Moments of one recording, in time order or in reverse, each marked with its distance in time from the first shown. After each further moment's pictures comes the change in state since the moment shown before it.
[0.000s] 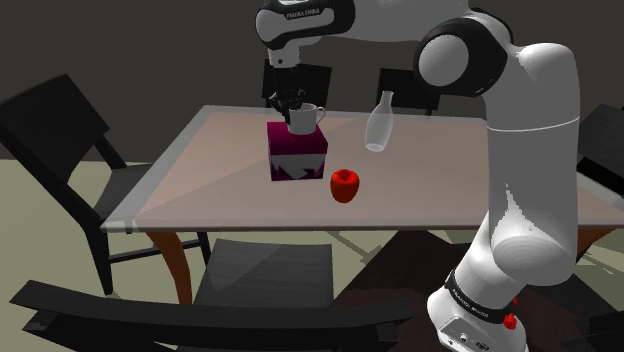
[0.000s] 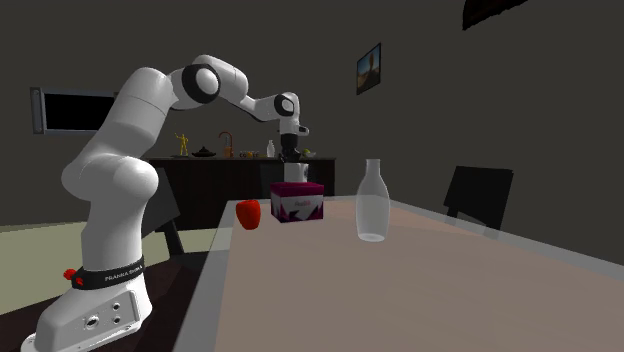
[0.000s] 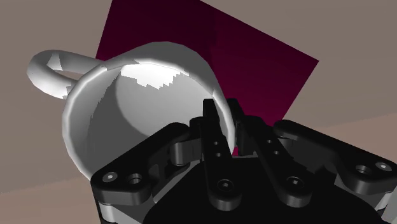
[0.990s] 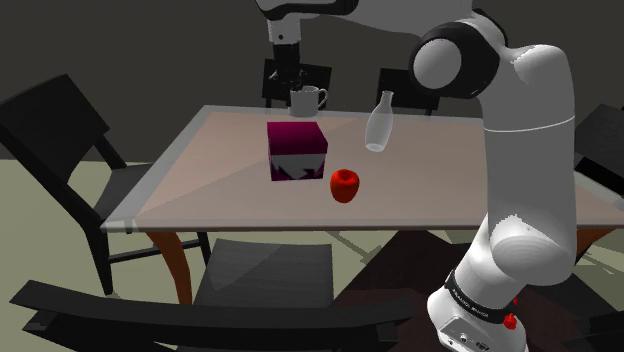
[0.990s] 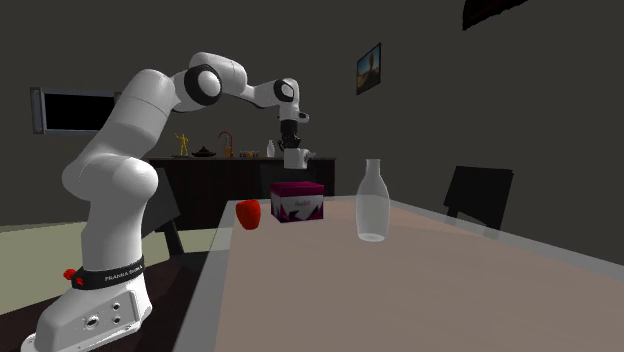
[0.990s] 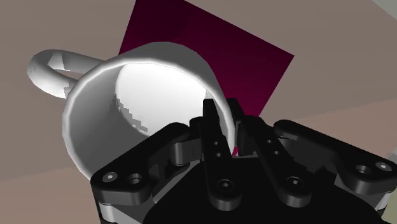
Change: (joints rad) arm -0.009 0.025 -0.001 0.193 0.003 -0.167 -0.008
